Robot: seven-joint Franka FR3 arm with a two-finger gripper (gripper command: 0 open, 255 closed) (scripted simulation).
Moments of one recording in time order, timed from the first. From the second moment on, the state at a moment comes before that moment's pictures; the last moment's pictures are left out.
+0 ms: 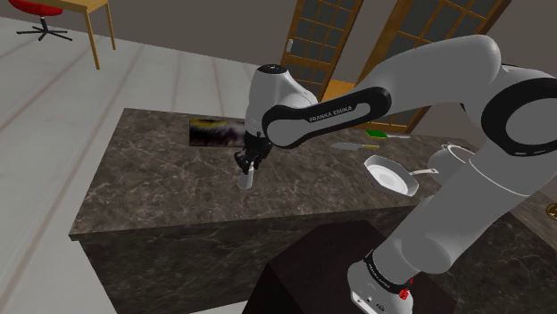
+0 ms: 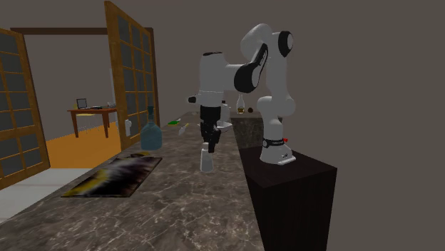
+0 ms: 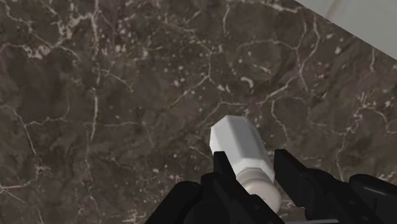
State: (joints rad) arm 0.09 0.01 0.33 -2.24 -0.10 2.25 0.42
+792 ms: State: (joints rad) arm 0.09 -0.06 0.33 -2.17 -0.06 2.11 0.39
